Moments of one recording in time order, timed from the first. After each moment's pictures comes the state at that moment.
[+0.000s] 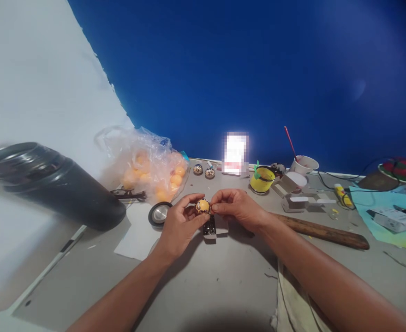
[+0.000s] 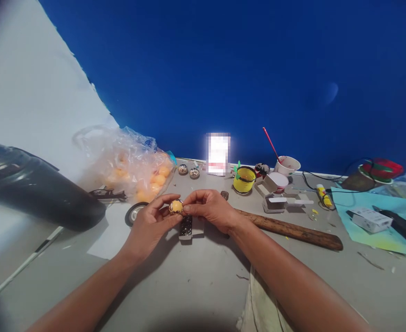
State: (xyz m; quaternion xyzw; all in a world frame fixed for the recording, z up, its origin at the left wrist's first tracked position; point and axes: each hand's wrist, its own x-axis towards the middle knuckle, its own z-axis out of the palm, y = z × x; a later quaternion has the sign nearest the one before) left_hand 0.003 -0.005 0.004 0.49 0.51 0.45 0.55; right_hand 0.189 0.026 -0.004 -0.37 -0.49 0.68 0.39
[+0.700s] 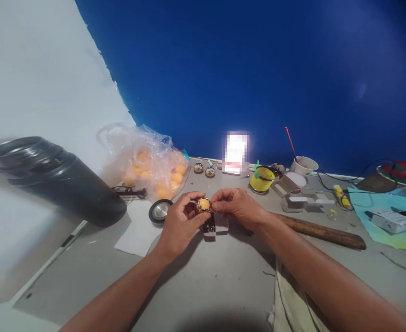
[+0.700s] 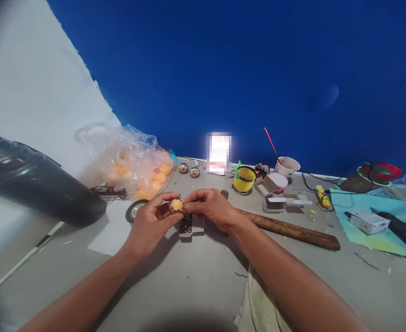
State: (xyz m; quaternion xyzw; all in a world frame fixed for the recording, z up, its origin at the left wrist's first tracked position) left_hand 0.003 -0.006 -0.002 0.53 0.51 0.46 0.49; right_hand 0.187 0.025 -0.001 -0.39 -0.48 0.68 0.39
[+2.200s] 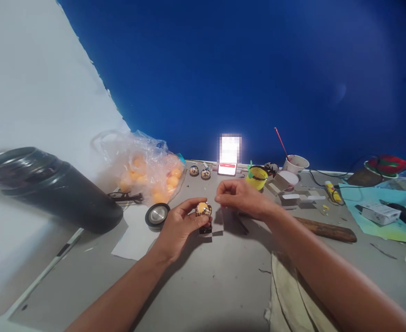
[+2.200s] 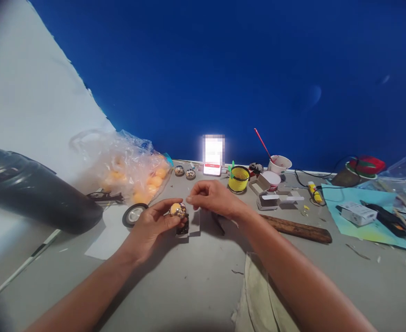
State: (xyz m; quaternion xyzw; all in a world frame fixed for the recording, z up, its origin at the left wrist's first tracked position) left_hand 0.006 -0.009 0.001 0.39 0.43 0.44 0.68; right_hand 0.218 0.032 0.025 -0.43 -0.66 0.52 0.32
